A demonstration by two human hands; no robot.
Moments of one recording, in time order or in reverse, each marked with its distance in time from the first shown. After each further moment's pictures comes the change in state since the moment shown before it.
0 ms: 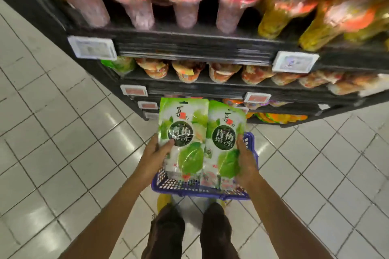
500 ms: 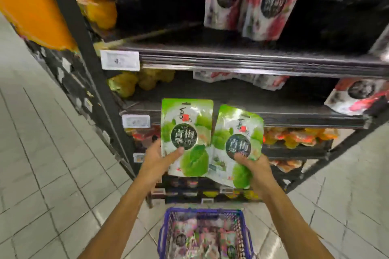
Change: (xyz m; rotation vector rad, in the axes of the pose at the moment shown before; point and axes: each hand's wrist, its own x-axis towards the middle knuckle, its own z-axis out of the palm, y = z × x) left_hand -0.162 0.339 -0.008 0.018 -0.117 0.494; right_hand -0.291 -0.231 0.035 -0.080 -0.235 -0.690
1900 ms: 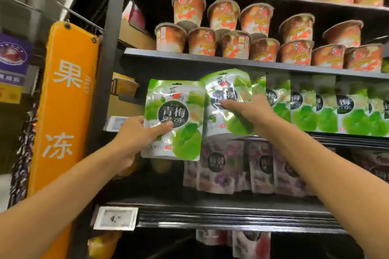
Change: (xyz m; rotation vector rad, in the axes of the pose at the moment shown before) left_hand 0.031 0.529 0.003 0.134 0.096 0.736; right_hand -0.042 -0.604 0.146 -0.221 0.024 -0.958
